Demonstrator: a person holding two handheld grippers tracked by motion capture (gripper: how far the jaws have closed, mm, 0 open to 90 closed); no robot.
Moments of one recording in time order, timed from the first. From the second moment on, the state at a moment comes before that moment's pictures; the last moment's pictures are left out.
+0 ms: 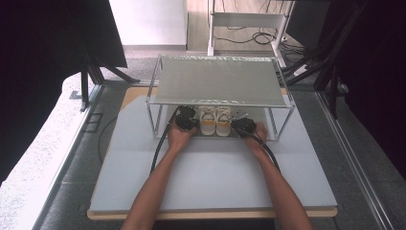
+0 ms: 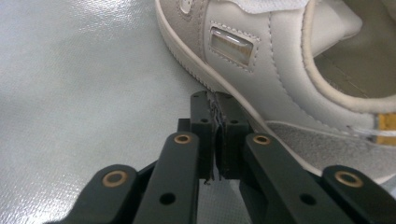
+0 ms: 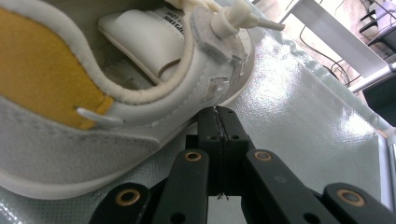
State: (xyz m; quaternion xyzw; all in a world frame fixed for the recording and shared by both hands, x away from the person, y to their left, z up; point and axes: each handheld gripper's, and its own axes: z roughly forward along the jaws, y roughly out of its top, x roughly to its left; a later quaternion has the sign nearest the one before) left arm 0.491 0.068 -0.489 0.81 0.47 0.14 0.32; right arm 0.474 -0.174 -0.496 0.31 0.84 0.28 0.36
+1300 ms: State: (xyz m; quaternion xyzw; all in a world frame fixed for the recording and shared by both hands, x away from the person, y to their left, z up) left arm 0.388 0.108 -0.474 0.81 0.43 0.14 0.38; right arm 0.365 -0.205 -0.467 0.29 0.81 0.40 0.32
